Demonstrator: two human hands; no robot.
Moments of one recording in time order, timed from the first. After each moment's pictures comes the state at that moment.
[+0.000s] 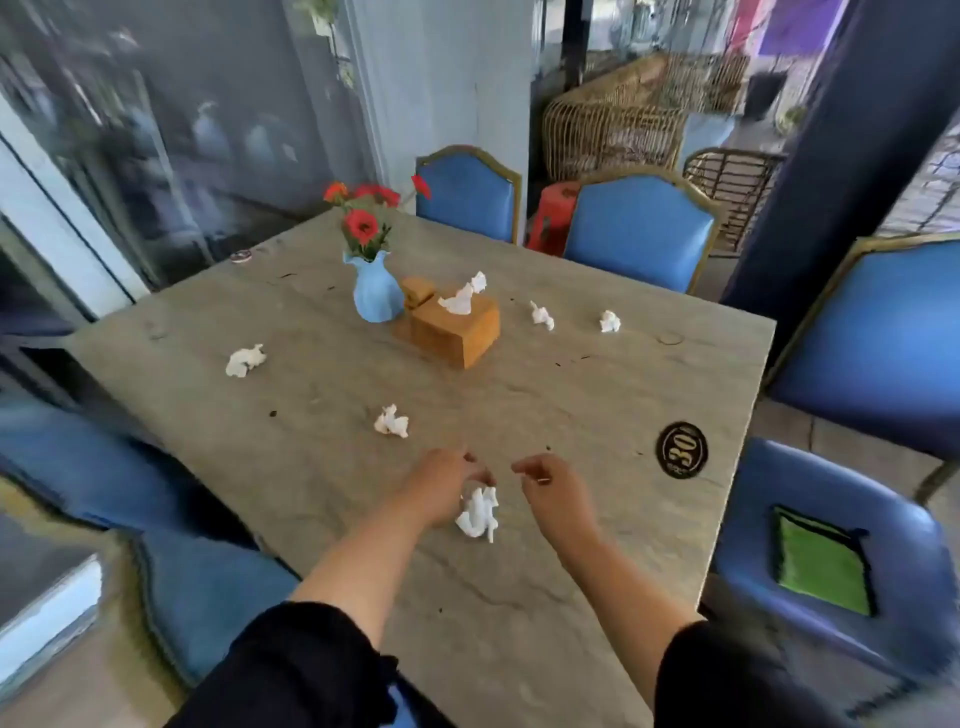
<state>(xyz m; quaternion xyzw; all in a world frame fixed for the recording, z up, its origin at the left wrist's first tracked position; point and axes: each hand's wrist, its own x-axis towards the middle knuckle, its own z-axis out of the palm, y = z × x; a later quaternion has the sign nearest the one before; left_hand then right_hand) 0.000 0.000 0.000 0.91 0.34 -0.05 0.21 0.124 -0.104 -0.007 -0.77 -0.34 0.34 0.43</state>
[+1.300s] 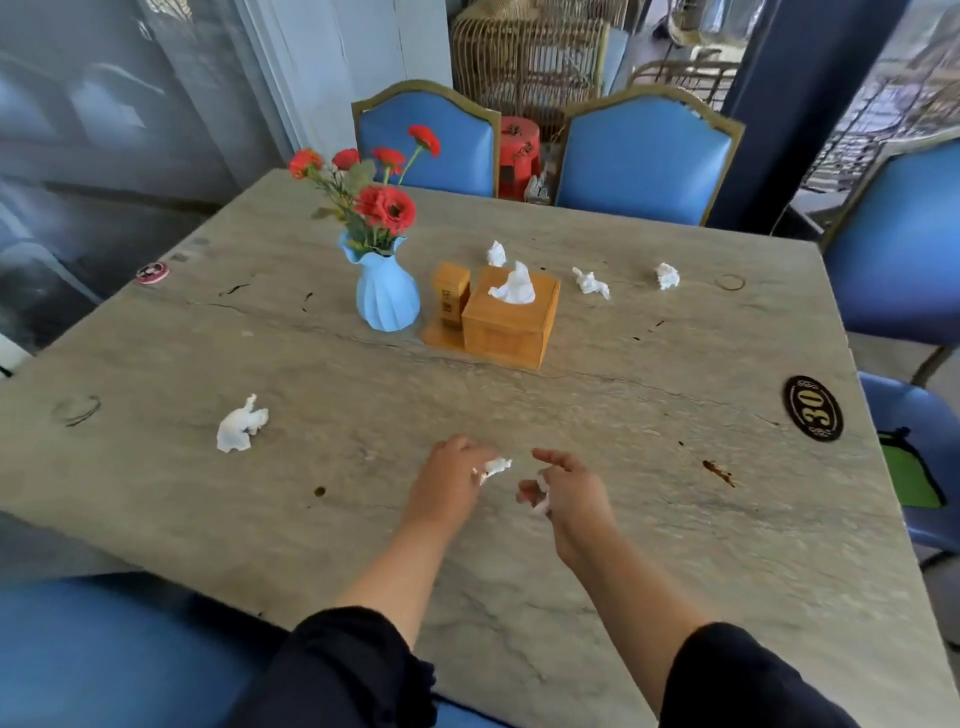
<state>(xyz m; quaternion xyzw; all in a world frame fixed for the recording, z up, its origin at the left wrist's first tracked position) -0.084 0.213 -0.074 0.91 0.30 0.06 0.27 0.001 0.095 -0.050 -0.70 0.08 0.39 0.60</state>
